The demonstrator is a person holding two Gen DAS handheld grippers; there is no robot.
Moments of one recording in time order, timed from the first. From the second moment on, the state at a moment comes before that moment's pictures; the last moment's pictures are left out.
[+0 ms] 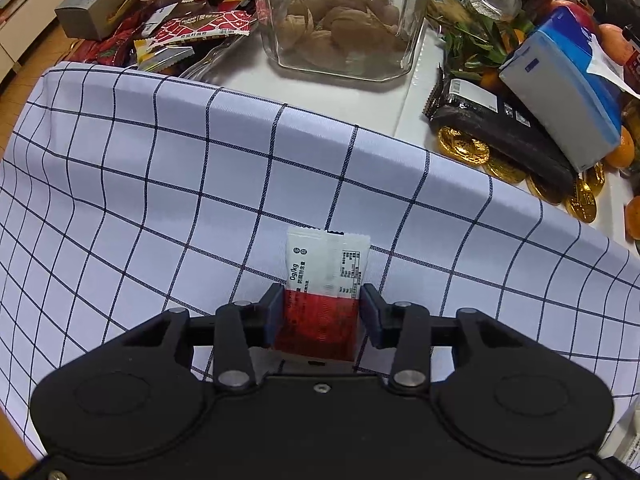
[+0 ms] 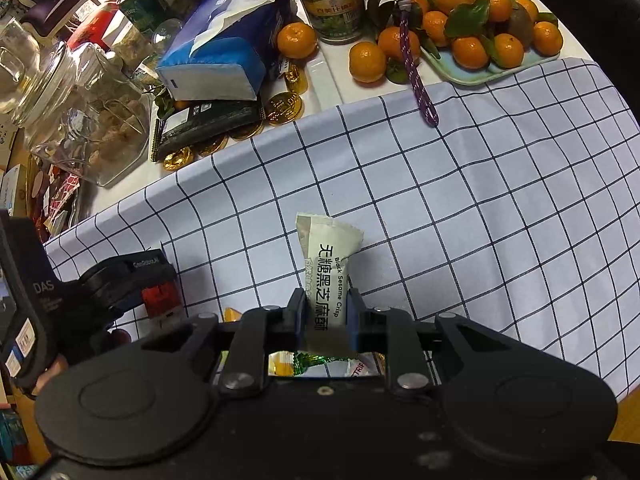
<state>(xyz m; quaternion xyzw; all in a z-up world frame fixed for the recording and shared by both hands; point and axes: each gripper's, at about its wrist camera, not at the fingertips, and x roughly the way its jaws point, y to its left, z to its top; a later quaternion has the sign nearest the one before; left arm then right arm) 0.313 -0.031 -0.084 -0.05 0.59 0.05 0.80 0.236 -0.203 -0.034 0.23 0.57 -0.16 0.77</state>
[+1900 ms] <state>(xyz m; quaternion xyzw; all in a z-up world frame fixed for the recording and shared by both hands) -0.032 0.010 0.012 -0.01 0.57 -0.08 0.81 -0.092 -0.129 0.015 0.23 0.42 -0.07 0.88</state>
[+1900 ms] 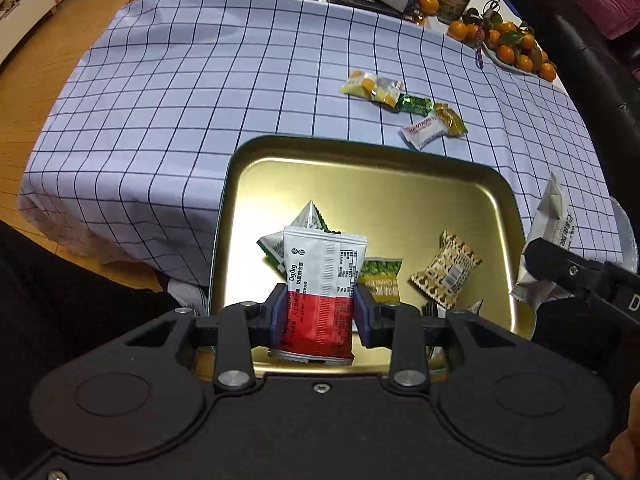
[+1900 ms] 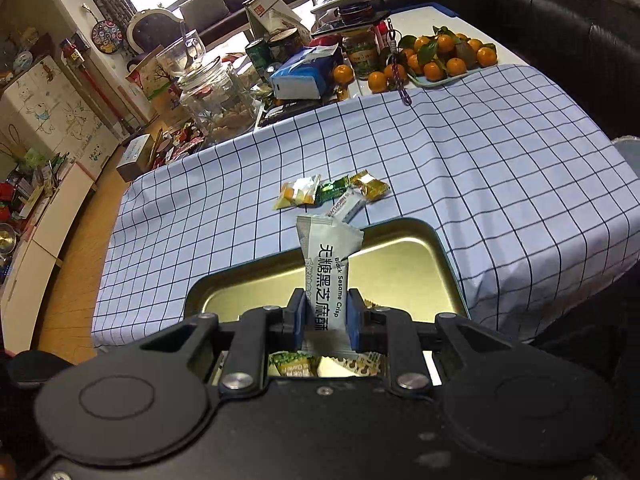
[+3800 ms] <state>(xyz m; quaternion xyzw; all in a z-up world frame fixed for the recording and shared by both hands) -0.013 0.022 0.025 -0.02 0.54 -0.04 0.84 -0.080 -0.119 0.026 0.15 0.45 -0.17 0.86</state>
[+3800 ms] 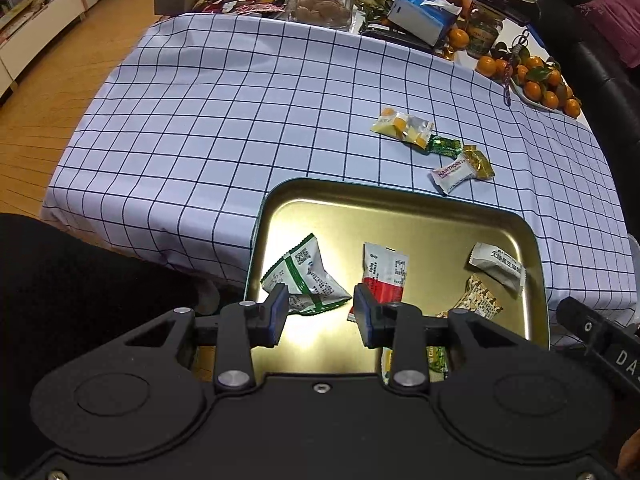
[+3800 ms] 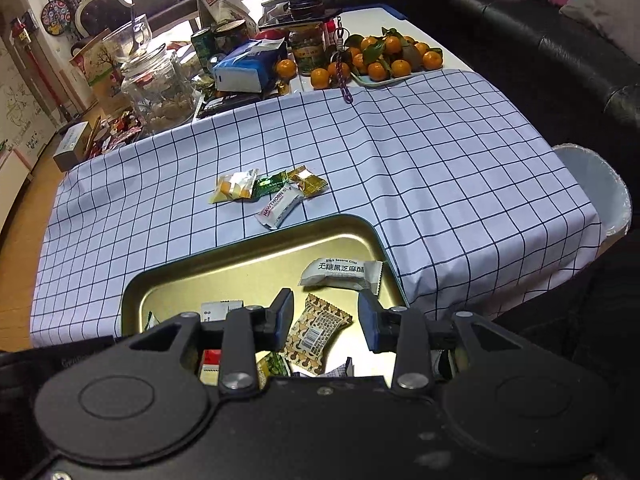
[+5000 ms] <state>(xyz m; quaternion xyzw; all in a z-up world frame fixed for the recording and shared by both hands) 0.190 -0.037 0.006 0.05 0.57 -0.07 0.82 0.139 -0.200 -0.025 0.17 0.57 -0.14 0.79</state>
